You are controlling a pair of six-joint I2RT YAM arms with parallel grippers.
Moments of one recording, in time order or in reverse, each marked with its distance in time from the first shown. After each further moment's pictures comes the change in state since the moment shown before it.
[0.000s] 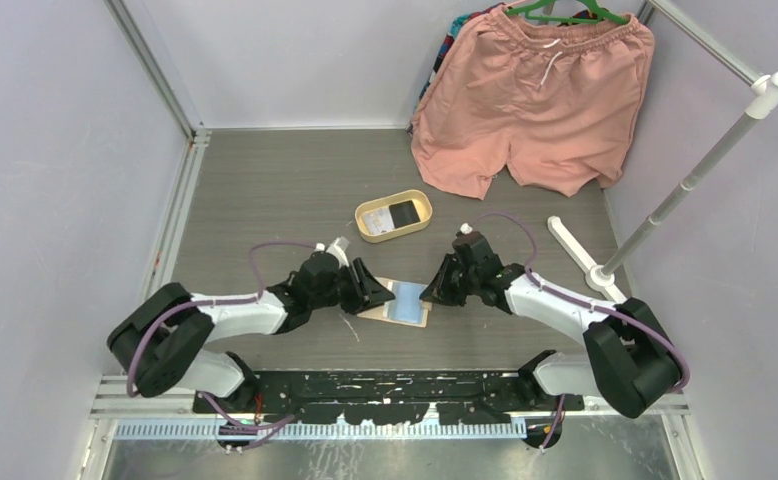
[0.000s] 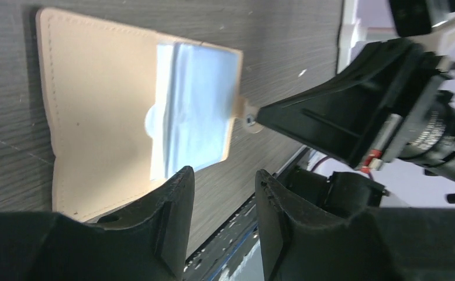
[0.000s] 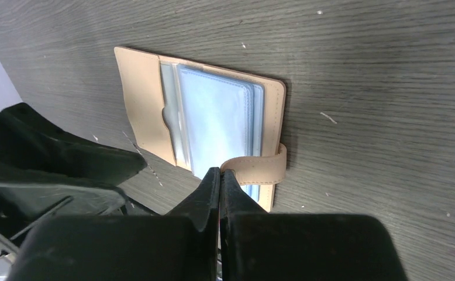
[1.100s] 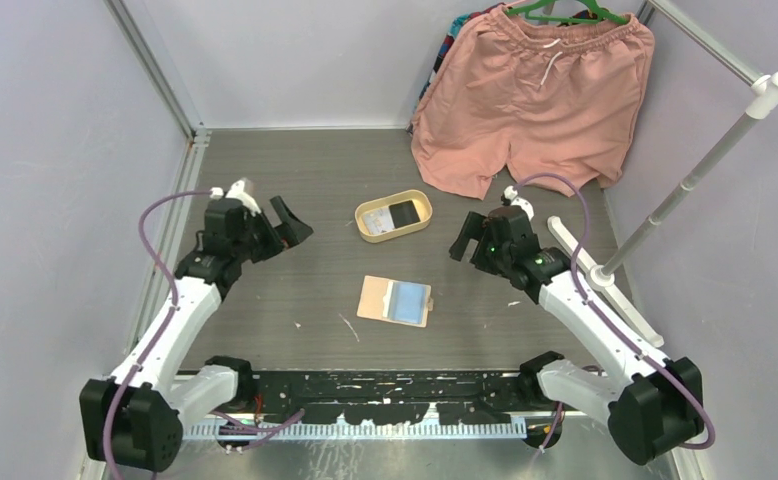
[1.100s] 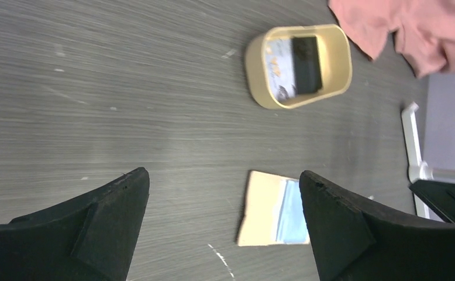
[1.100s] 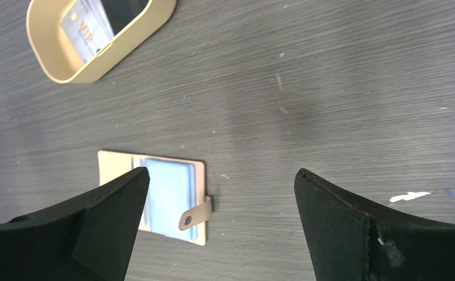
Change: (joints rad) left arm 0.562 -0.343 0.303 -0.707 -0.032 0.547; right arm -0.165 -0.221 0.208 -0.326 0.326 -0.263
